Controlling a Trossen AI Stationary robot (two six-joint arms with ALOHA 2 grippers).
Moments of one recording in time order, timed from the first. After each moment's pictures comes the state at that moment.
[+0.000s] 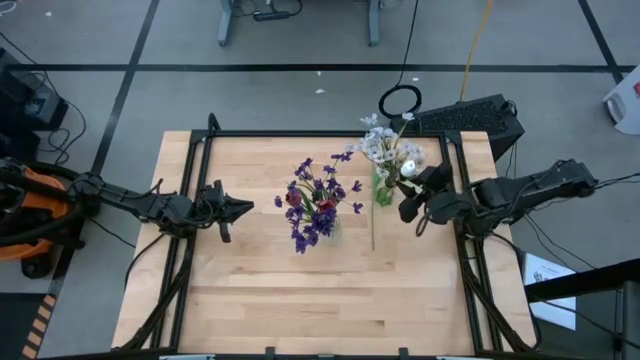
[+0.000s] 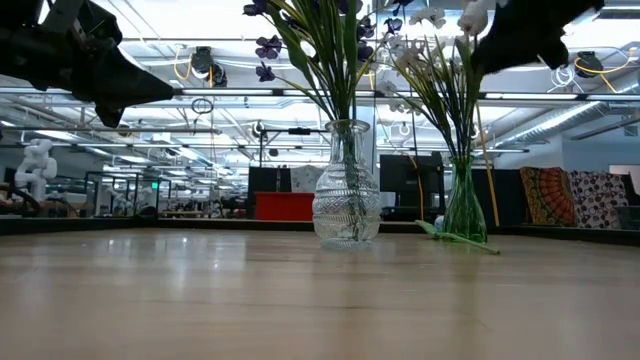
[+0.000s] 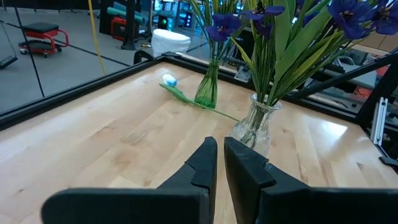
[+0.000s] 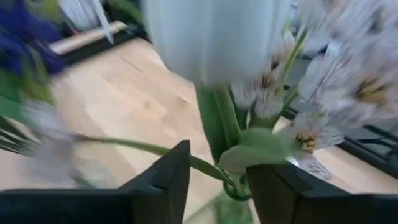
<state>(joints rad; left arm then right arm) -0.27 0.31 0.15 0.01 -0.51 -0.31 0.26 0.88 0.82 -0.70 0.86 0.72</state>
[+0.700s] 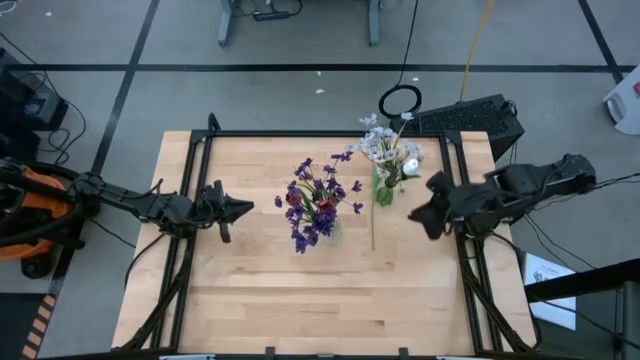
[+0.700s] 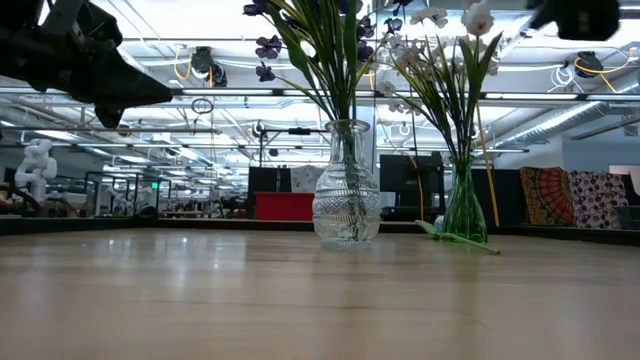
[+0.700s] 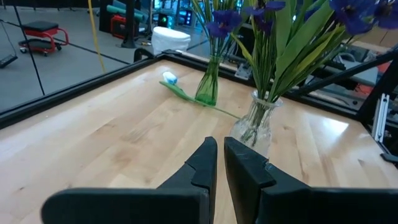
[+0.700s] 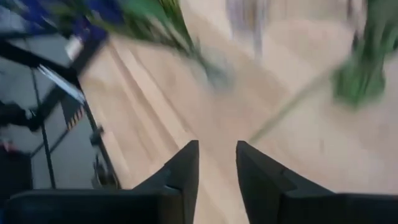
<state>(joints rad) -0.27 0.31 0.15 0.00 -0.51 -0.31 0.32 0.88 1.10 -1.01 0.25 1.07</state>
